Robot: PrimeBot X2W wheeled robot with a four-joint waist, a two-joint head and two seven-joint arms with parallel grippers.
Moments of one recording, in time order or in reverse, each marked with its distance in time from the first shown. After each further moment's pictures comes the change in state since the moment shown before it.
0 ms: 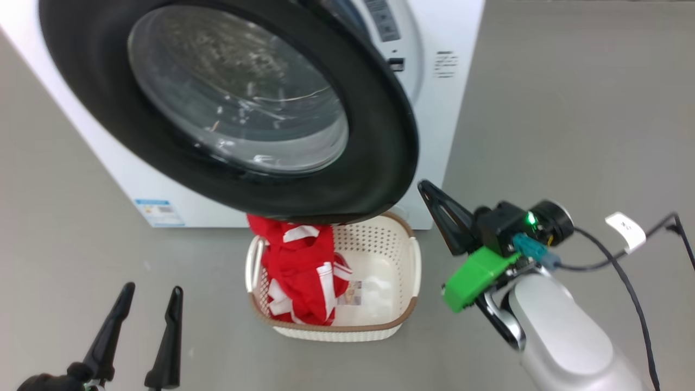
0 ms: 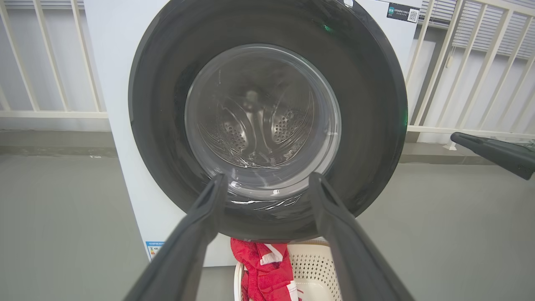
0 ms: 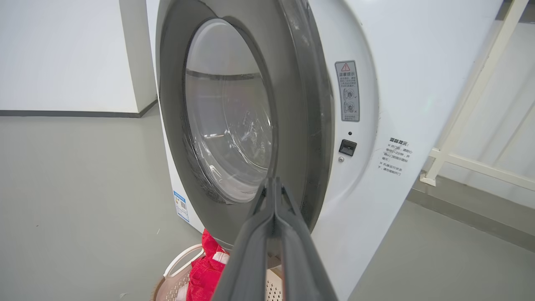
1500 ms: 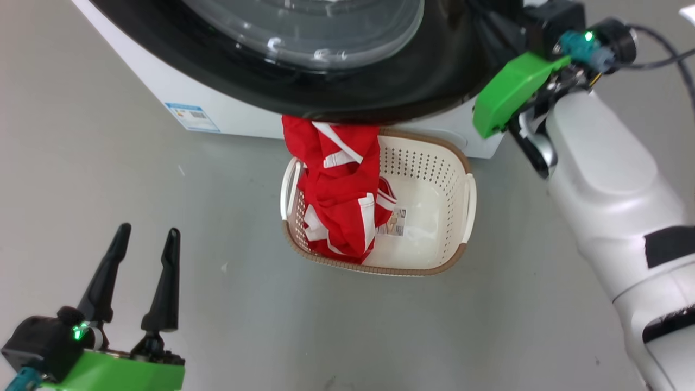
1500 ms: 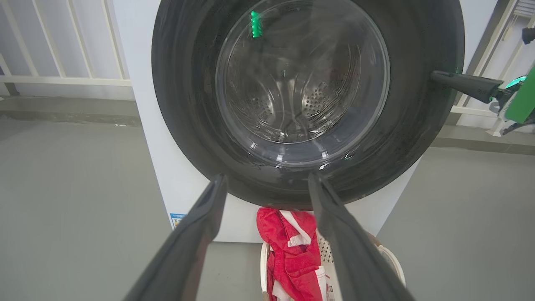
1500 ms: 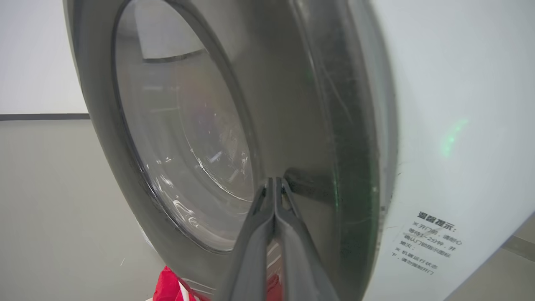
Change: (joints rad) left arm -0.182 0.015 -0.030 0.044 -0.059 0.000 0.000; right arm -0.602 -0.008 -0.018 0.450 0.047 0.007 -0.019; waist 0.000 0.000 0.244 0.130
